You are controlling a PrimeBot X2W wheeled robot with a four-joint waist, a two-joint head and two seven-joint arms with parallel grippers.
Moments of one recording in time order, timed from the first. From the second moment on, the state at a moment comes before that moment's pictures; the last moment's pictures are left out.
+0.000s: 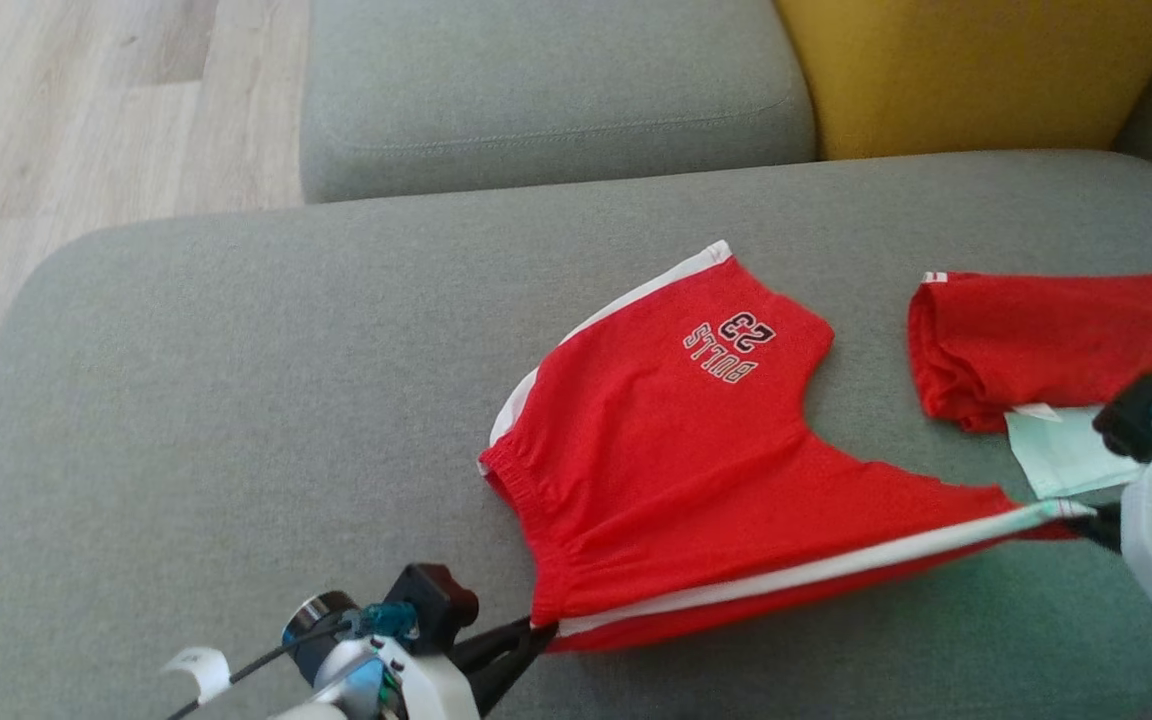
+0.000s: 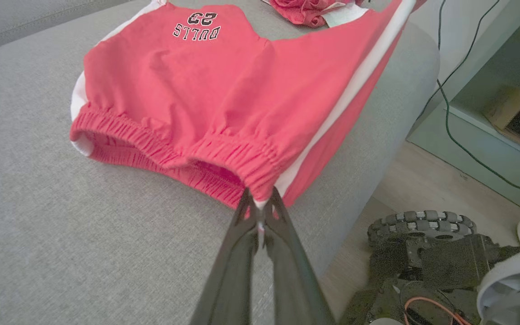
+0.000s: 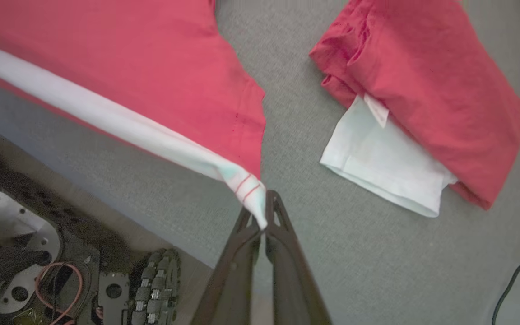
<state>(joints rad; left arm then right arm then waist) -0.29 0.50 -1.11 0.12 -0.68 -0.01 0.02 -0.67 -1.09 1.27 0.16 0.97 0.13 0.54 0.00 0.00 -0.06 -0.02</state>
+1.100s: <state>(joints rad) -0.71 0.26 -1.02 0.40 -0.71 -0.09 -0.02 -1.18 -0.95 1.29 0.42 0.67 0.13 0.51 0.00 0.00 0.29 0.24</state>
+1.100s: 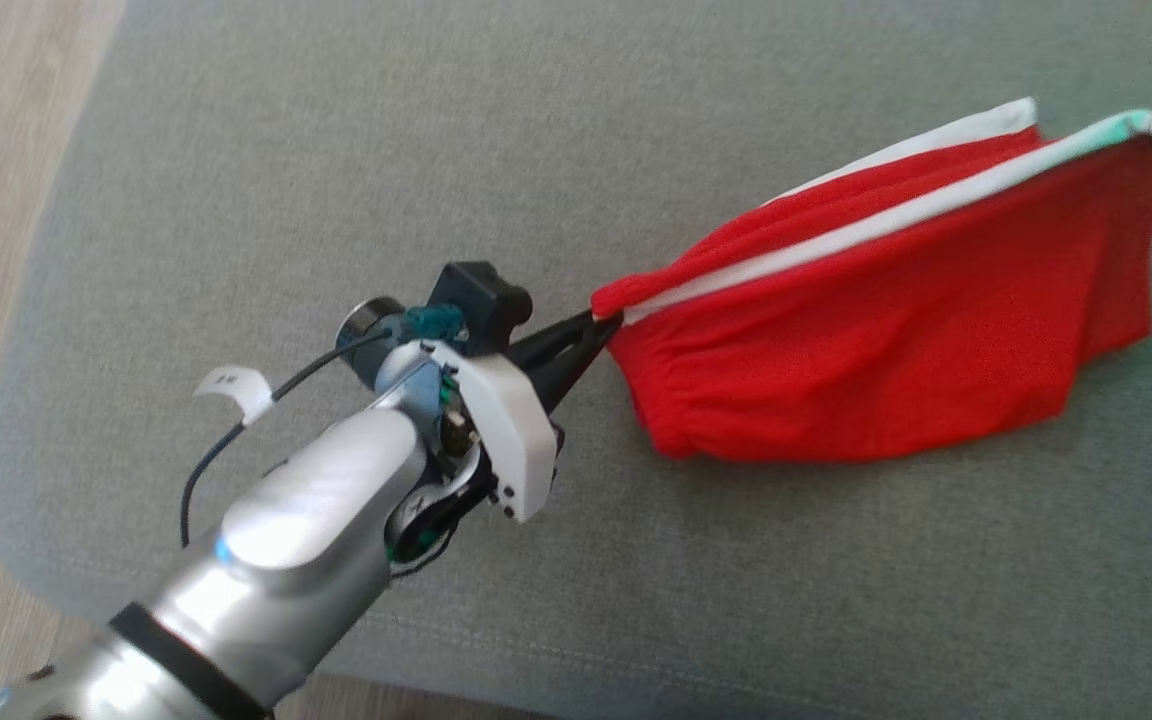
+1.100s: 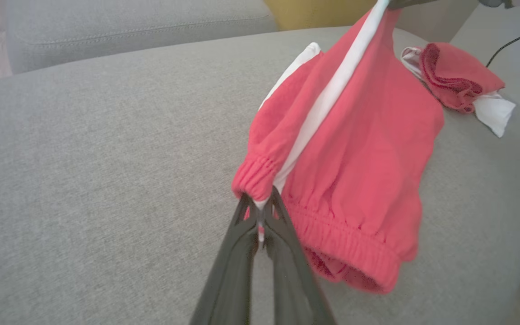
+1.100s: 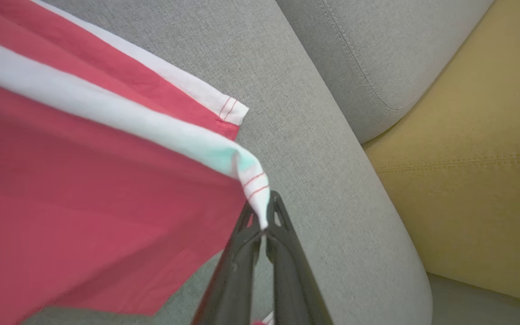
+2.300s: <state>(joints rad) -0.77 0.21 -0.99 0.69 -0.77 -0.07 -0.16 -1.13 -0.70 1.13 0.87 0.78 0.13 0.07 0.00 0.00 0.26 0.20</state>
